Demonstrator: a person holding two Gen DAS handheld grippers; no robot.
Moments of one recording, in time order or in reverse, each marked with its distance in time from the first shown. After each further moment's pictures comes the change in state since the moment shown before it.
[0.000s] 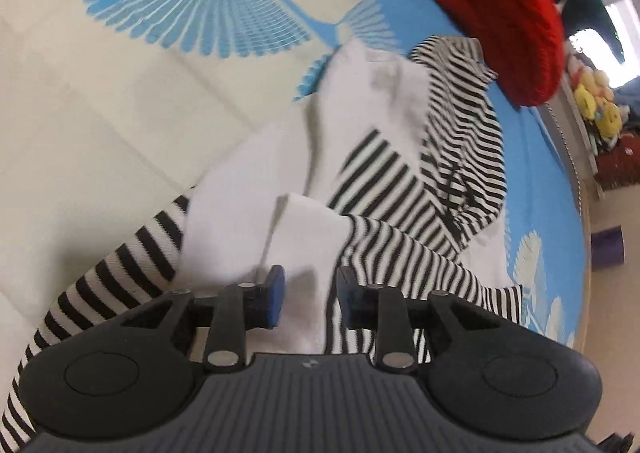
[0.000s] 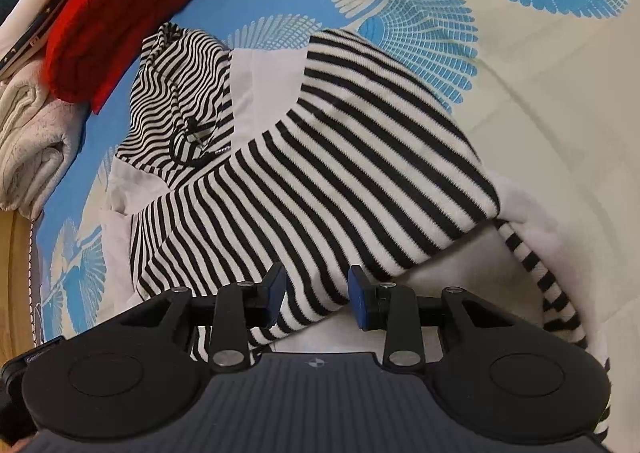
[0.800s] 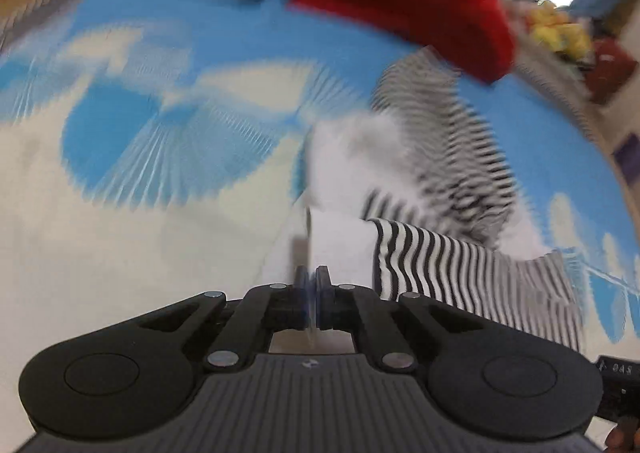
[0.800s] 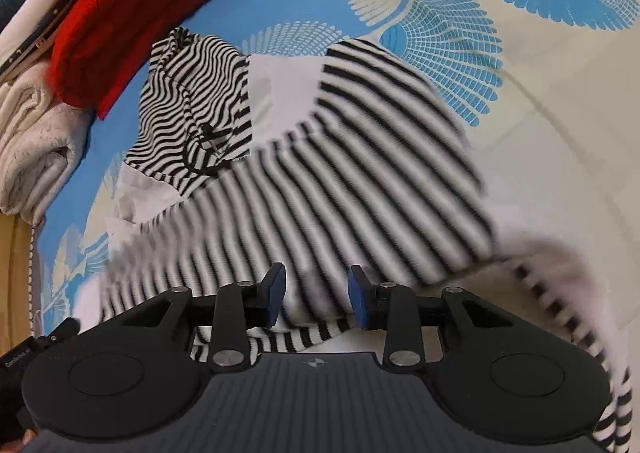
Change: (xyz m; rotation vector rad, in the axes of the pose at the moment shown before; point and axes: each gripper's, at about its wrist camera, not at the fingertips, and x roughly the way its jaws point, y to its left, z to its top) left arm -0.028 -0.016 0.013 0.376 -0.182 0.125; right arm 0.011 0.017 0.000 -0.005 -0.036 -0.019
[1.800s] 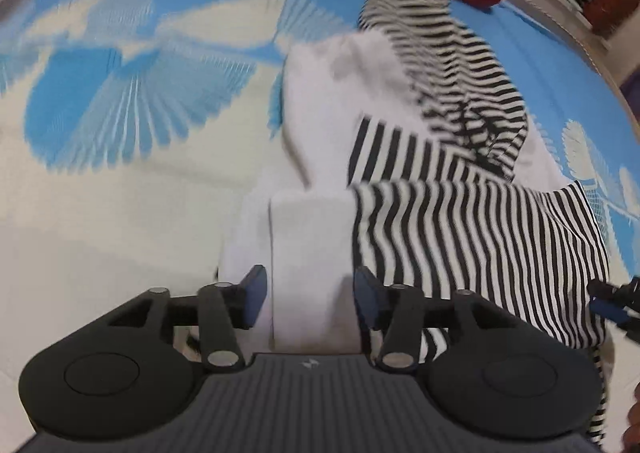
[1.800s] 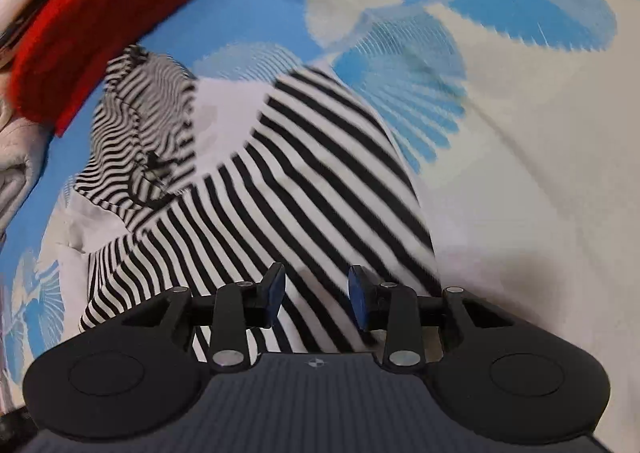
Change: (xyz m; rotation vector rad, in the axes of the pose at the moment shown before) left arm 0.037 -0.039 -0.007 0.166 0.117 0.013; right arm 0.008 -0.009 0.025 -0.044 -0.091 -0.112
